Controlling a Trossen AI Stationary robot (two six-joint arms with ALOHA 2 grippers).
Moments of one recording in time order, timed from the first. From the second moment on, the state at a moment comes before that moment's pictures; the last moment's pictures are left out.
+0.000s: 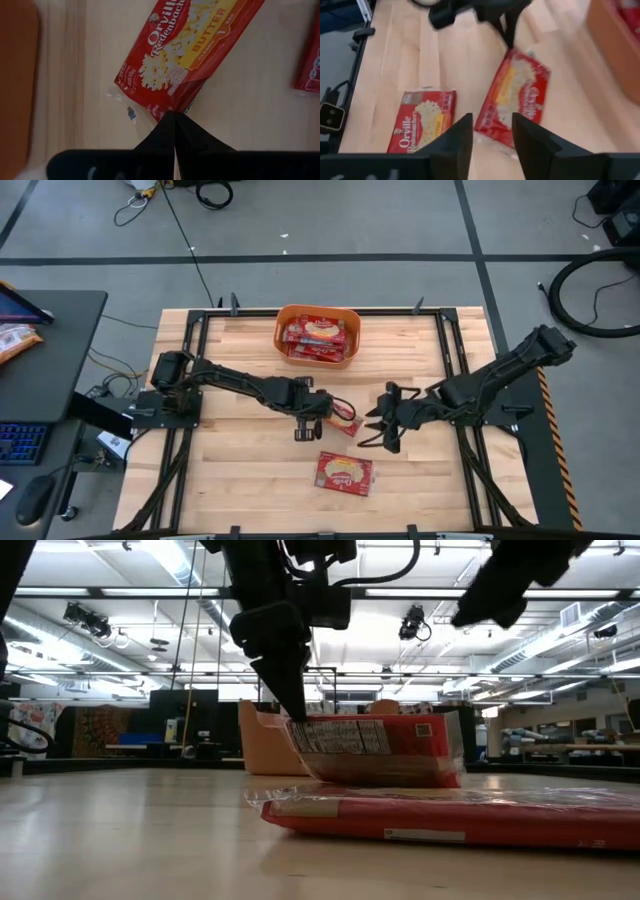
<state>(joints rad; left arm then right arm) -0.13 1.90 1.42 -0.72 -0.21 -0.10 0.41 1.21 0.80 -0.33 0.34 0.49</state>
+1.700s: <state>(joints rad) -0.13 1.90 1.43 -0.67 -0.20 -0.16 0.40 1.68 0.79 -0.07 0.50 0.30</state>
